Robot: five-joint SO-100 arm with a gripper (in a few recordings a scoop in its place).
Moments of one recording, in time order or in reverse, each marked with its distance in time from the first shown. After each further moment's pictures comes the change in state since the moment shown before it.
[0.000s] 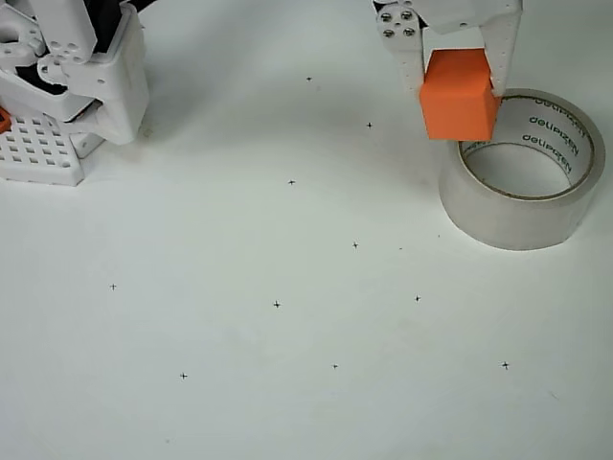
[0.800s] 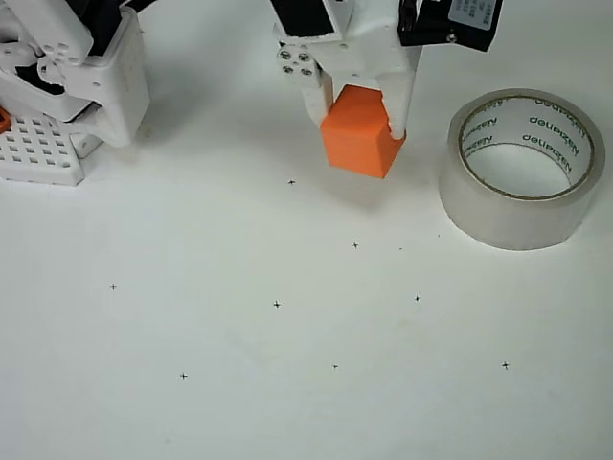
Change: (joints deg) arm 2.9 20.6 29.4 -6.0 6.4
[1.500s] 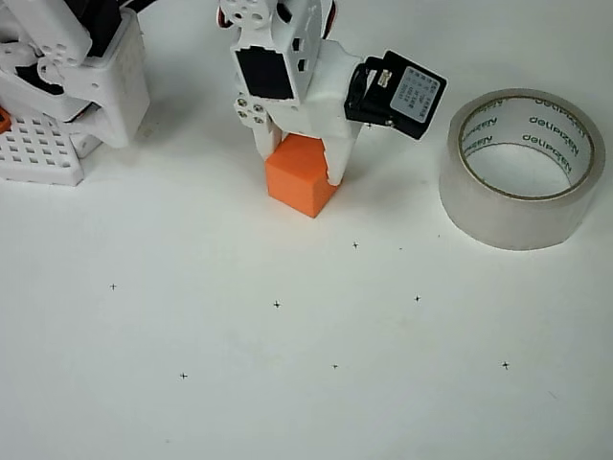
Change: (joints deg) arm 2.1 0.0 20.8 -10.3 6.1
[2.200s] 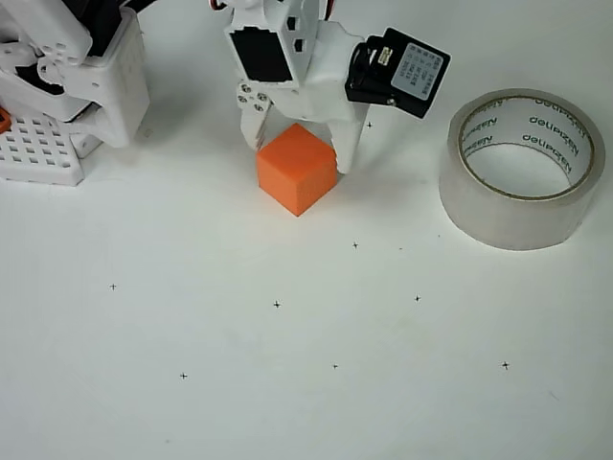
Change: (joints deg) arm -0.3 3.1 -0.5 0.5 0.3
